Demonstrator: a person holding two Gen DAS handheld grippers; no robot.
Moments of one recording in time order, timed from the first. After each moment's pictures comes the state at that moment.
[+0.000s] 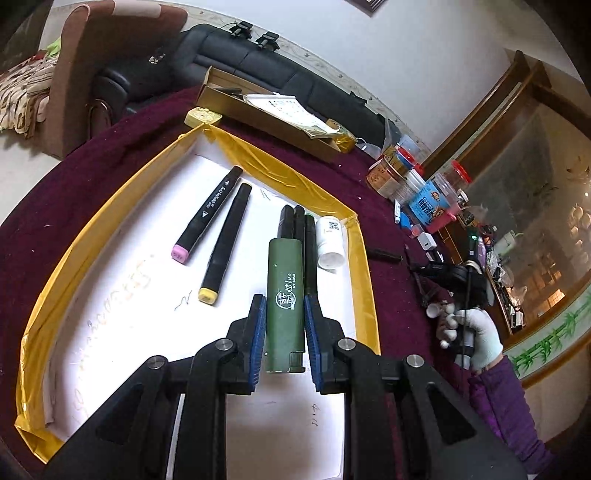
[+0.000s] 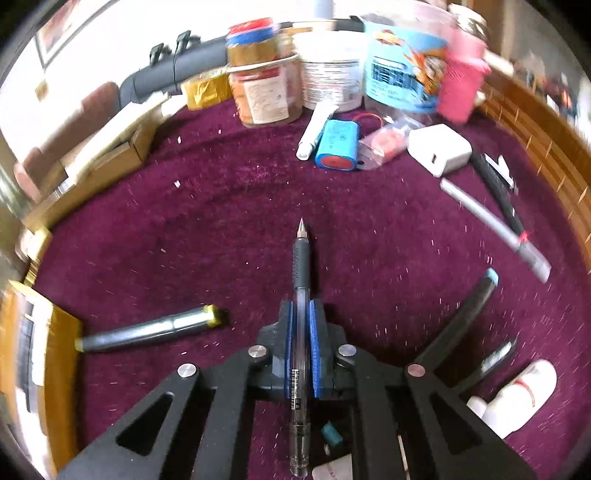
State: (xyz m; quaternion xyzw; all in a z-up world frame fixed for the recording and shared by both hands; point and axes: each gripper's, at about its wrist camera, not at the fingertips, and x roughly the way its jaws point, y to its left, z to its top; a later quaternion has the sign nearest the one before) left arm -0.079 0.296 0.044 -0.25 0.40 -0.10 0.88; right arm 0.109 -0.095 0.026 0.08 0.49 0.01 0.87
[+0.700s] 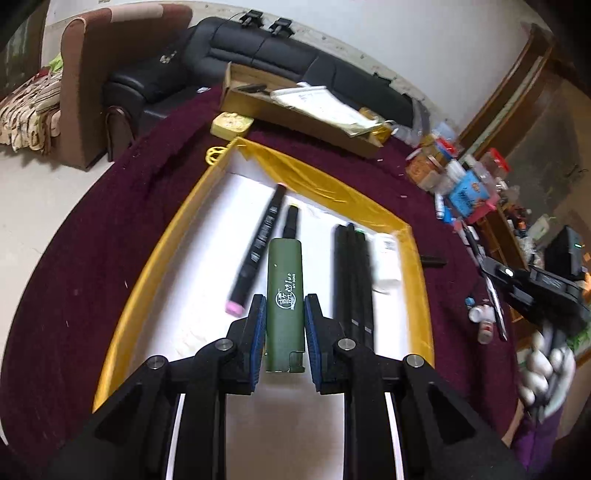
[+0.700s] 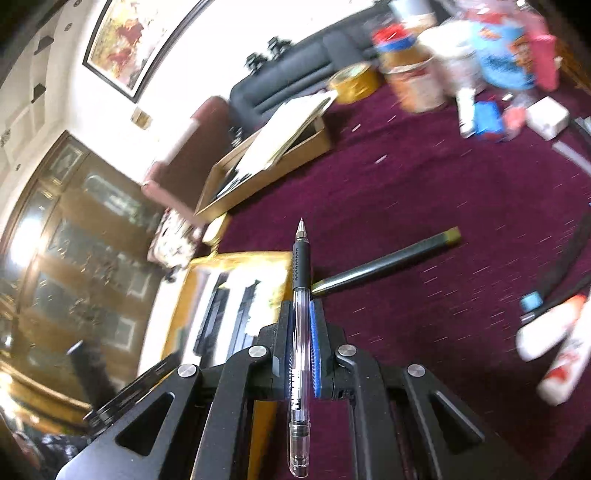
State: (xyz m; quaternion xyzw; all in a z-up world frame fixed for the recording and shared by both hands) left arm -0.025 0.323 0.042 -0.19 0.45 -0.05 0.87; right arm 0.041 -0.005 0.082 0.23 0.48 0.24 0.81
